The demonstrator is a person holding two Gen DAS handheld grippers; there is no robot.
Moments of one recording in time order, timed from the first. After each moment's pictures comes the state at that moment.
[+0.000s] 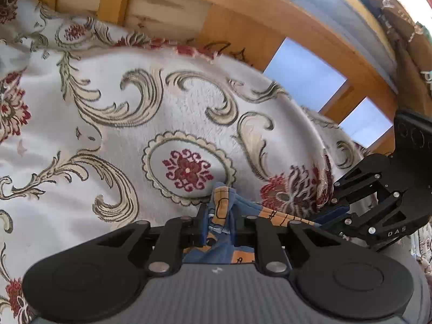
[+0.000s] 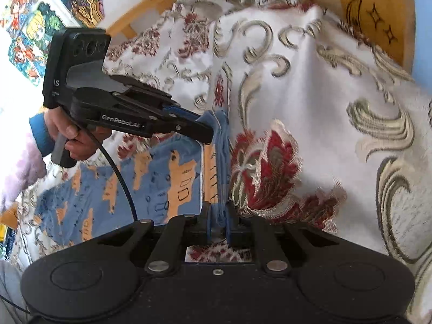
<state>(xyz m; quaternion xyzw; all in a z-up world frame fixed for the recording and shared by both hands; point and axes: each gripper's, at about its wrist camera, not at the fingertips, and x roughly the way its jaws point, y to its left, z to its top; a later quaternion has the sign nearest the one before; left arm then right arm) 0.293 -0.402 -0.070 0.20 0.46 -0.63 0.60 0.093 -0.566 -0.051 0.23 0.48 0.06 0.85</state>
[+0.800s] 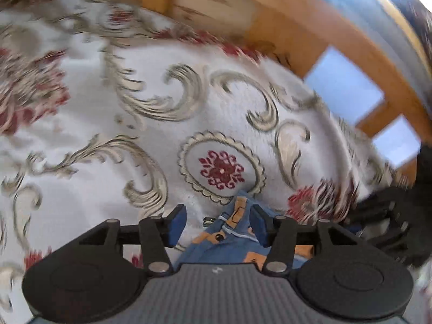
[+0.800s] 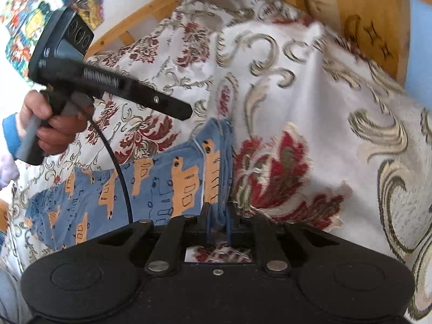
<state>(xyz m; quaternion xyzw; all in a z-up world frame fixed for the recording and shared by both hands) 0.313 -0.385 -0.054 0.17 0.51 -0.54 0.65 0.084 -0.545 -0.037 0.20 0.45 0.04 0.87</state>
